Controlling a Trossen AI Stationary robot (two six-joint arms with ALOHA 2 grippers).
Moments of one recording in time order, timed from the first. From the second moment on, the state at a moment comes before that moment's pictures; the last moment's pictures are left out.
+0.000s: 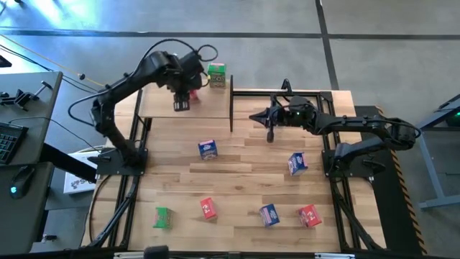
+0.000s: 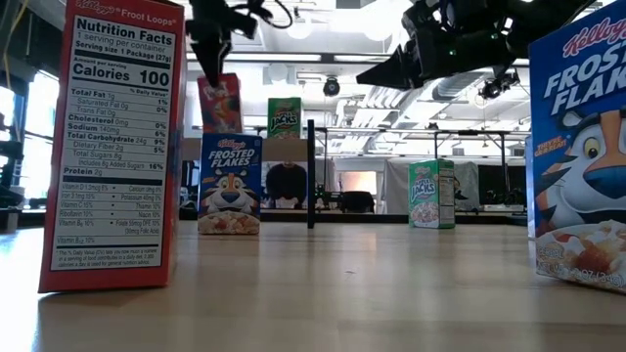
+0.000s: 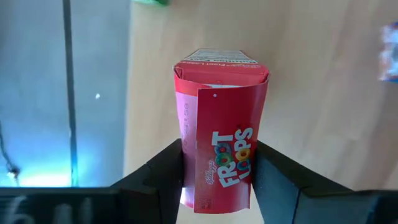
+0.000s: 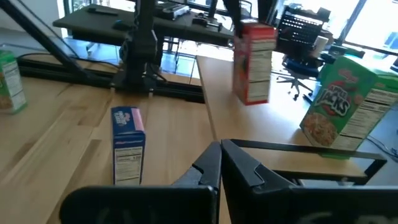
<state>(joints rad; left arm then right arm) 0.55 1.67 1.88 -1.53 -0.30 0.46 -0.37 1.25 0.66 0.44 -0.24 -0.29</state>
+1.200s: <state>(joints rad) 0.67 1.72 1.90 -1.31 -0.34 0.66 -0.37 1.25 0.66 0.41 -0.25 -0.27</state>
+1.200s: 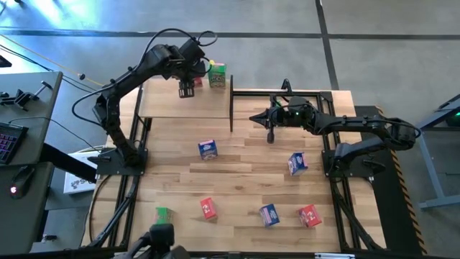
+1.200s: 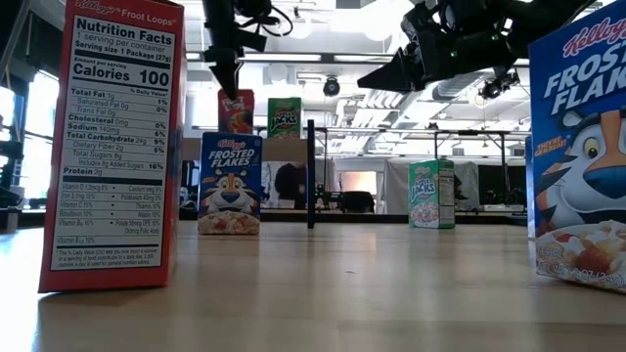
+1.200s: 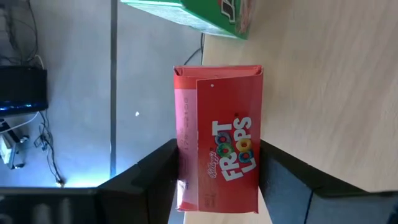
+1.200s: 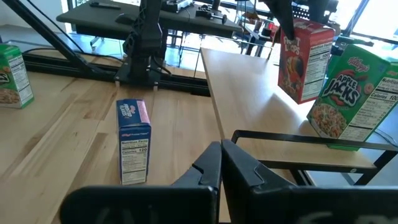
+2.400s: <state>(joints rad) 0.72 1.72 1.90 -1.29 -0.20 0.57 -0.37 1.25 0.66 0.42 -0.25 -0.27</state>
